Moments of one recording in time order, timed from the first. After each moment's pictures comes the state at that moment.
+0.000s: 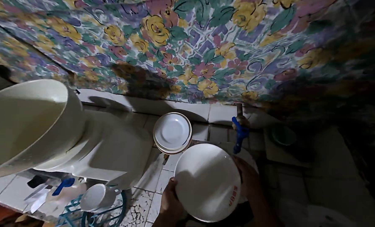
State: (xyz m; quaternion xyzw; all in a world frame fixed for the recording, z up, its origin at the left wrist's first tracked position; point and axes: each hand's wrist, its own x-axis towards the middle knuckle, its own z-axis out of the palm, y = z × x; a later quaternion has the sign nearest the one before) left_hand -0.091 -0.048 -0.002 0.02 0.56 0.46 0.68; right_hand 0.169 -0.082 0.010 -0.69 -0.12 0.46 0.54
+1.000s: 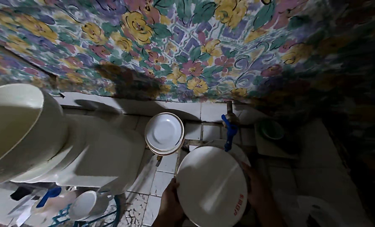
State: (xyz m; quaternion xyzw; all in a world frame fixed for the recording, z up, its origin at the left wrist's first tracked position) left_hand -0.071 -0.050 0.023 0.03 0.57 0.39 0.72; right_hand 0.182 -0.122 0.030 -0.68 0.04 0.45 0.57
